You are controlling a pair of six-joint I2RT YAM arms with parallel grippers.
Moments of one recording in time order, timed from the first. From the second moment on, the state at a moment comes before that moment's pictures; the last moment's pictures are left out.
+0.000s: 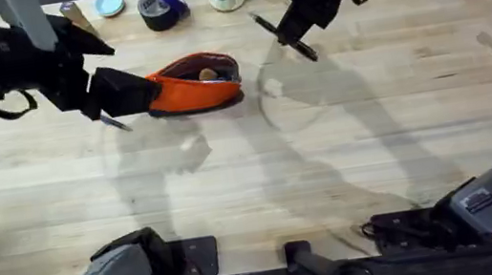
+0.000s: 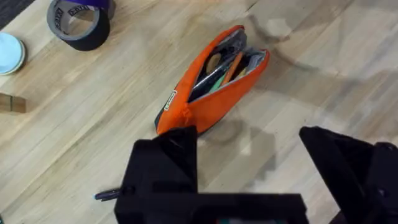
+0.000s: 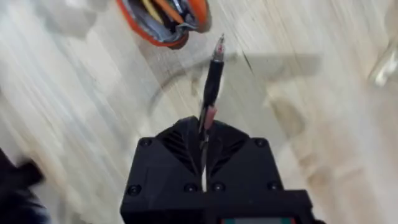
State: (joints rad) left arm 0.30 1.18 1.27 -1.24 0.63 0.93; right arm 0.42 1.79 1.76 -1.23 -0.27 -0.59
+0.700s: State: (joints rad) left arm 0.30 1.18 1.27 -1.24 0.63 0.93; right arm 0.57 1.81 1.76 -1.00 -0.33 -1.05
